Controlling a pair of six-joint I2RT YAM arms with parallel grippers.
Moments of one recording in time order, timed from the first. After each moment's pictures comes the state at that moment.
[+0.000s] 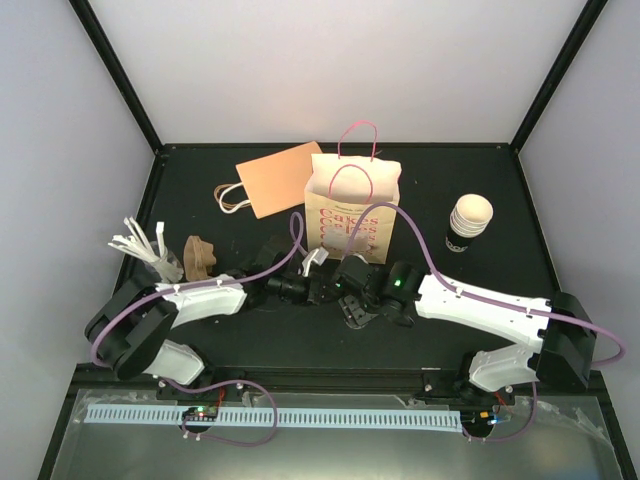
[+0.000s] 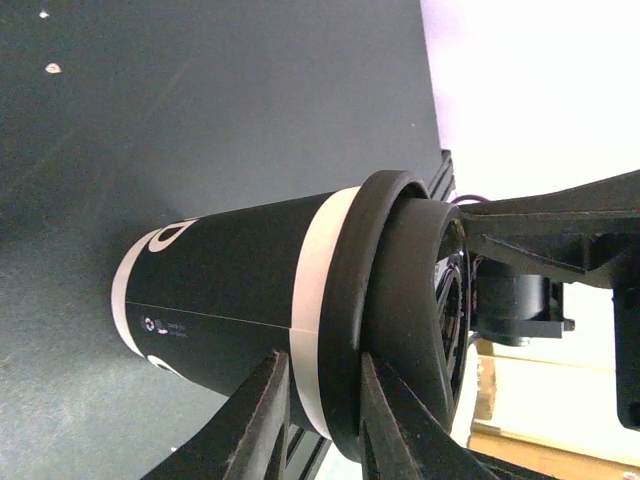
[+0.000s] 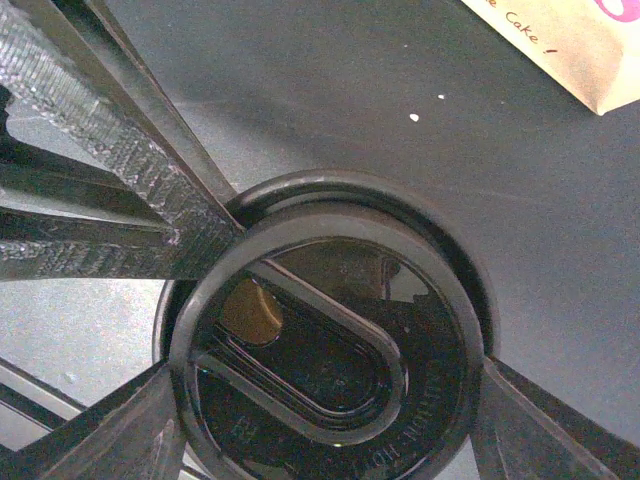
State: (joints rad) left arm -0.72 1.44 0.58 0.19 0.74 -0.82; right arm 1.11 1.36 1.03 -0.92 0.21 0.51
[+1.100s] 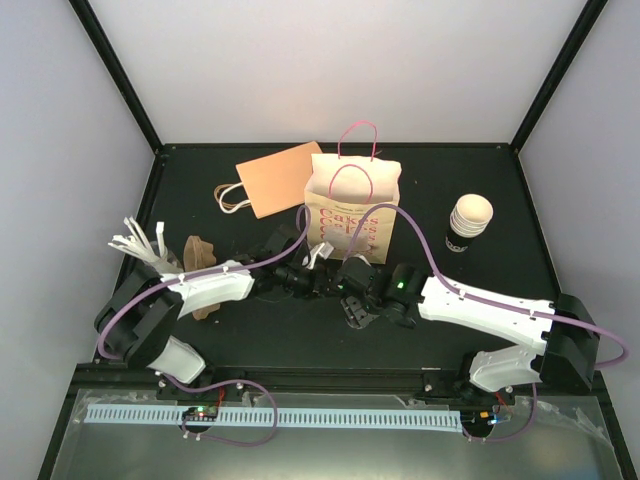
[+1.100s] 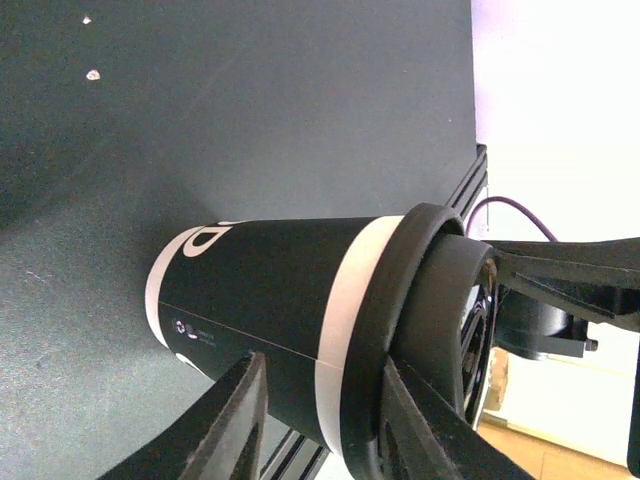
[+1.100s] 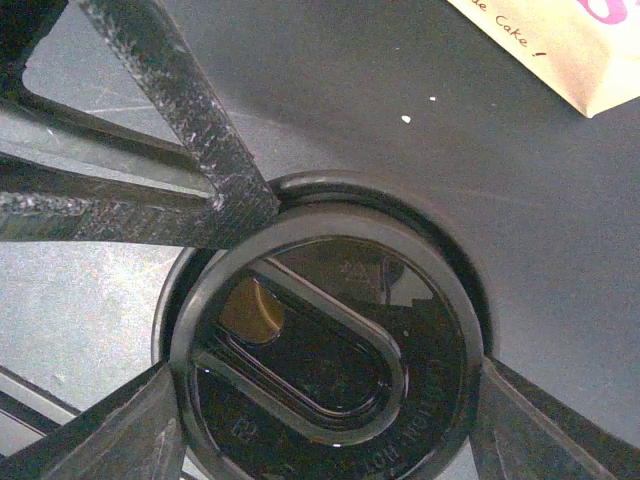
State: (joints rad) left arm -0.71 1.50 0.72 -0.01 0.75 -0.80; right arm 1.12 1.34 1.01 -0.91 0.22 0.50
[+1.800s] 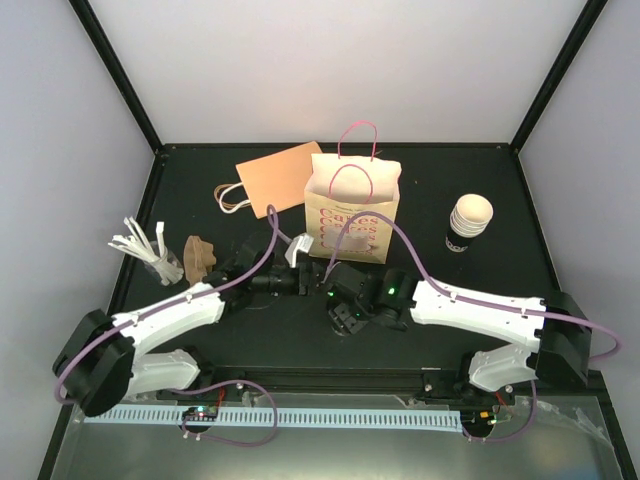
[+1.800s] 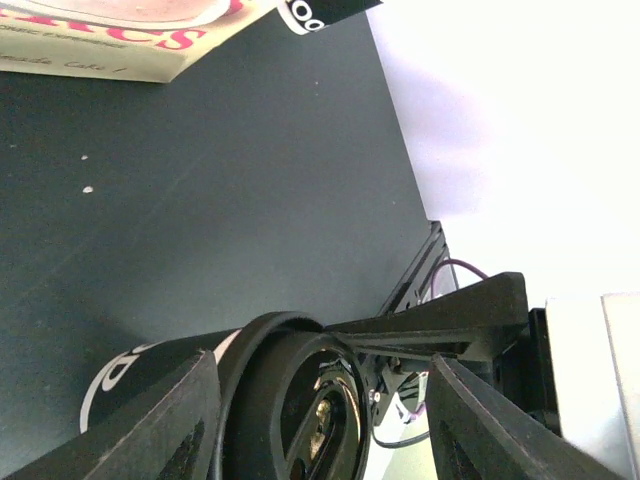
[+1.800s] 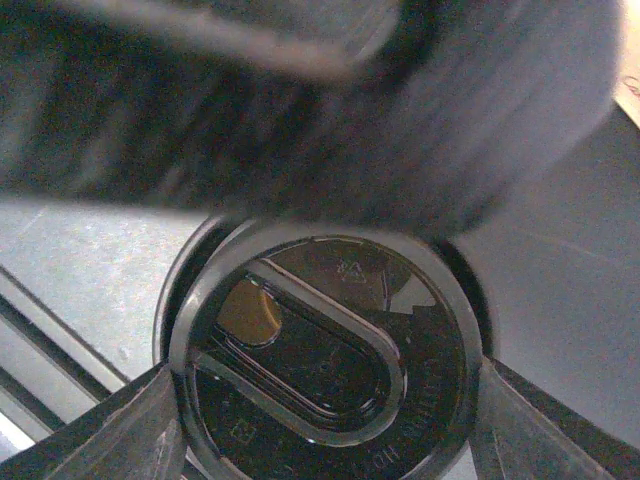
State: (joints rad) left arm -0.70 1.21 0.59 0.11 0.60 -0.83; right arm 1.17 1.36 1.03 -0.85 0.17 0.41
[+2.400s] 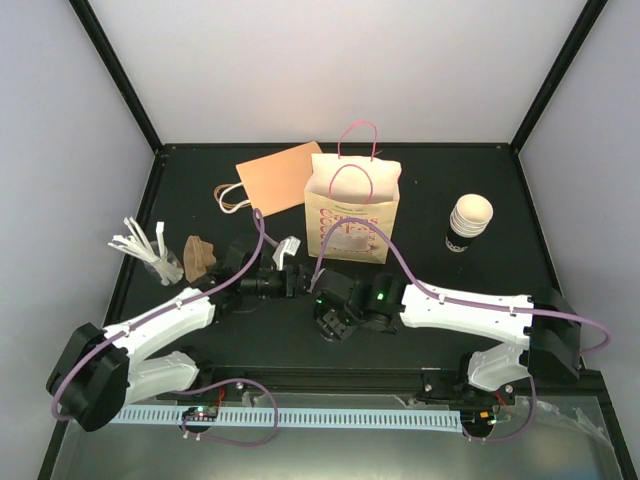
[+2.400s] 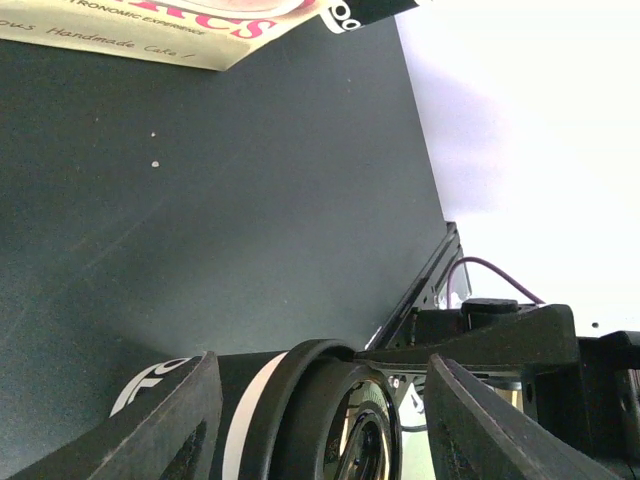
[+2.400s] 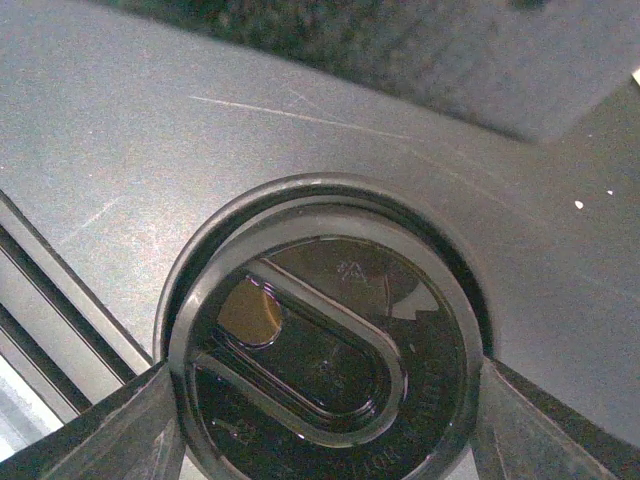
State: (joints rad) left arm -0.60 1.11 0.52 0.04 0.65 -0.80; right arm 1.24 1.43 1.07 -0.81 0.15 0.37
